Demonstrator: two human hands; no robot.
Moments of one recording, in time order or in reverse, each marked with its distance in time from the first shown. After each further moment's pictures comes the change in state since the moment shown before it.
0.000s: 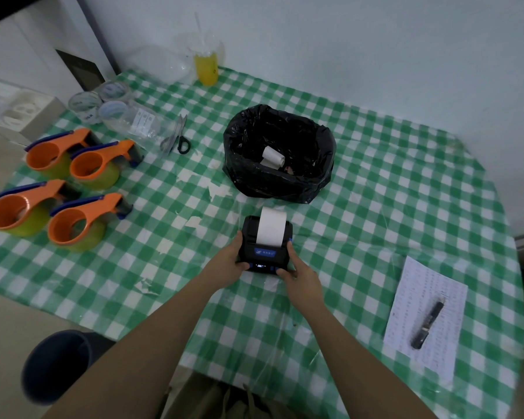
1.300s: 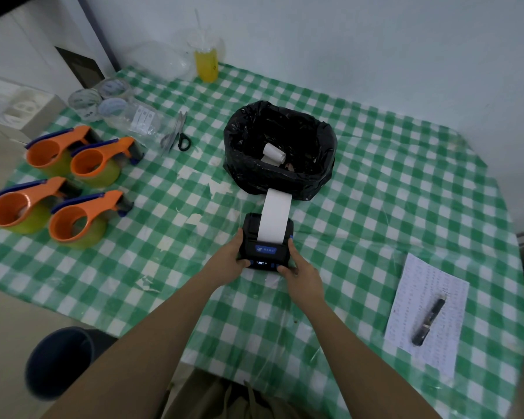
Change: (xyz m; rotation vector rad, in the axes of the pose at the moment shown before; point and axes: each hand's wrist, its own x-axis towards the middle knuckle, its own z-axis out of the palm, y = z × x) left_hand -0.002 0.004 0.000 -0.033 0.006 0.005; right_hand -0.001 -0.002 0.000 -0.003 0.015 0.012
